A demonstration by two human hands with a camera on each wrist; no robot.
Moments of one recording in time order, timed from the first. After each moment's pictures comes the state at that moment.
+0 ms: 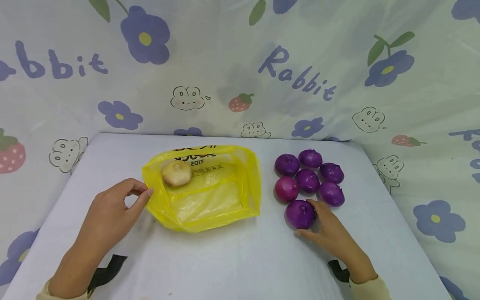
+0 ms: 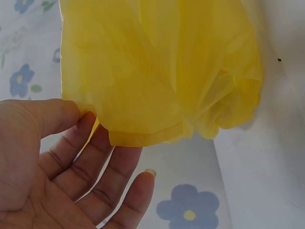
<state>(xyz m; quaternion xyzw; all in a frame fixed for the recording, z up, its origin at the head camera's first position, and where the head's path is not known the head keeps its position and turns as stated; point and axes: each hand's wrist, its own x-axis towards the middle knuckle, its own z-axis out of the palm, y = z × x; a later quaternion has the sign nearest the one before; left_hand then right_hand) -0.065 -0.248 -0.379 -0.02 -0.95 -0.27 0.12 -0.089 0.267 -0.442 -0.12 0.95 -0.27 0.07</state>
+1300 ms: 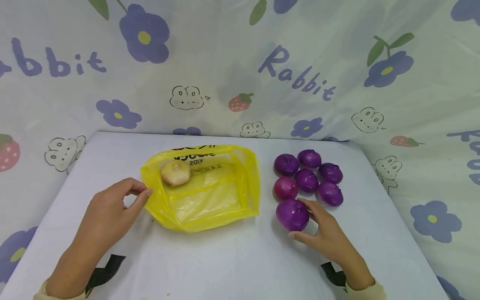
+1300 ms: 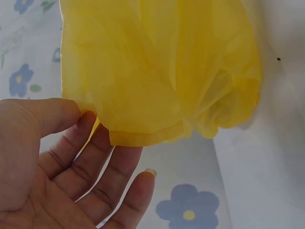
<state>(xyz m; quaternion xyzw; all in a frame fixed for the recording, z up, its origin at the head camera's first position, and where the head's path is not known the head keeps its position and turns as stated) -0.065 -0.250 -0.380 -0.01 -0.95 -0.28 0.11 -0.080 0.245 -0.421 -0.17 0.91 -0.37 0.03</state>
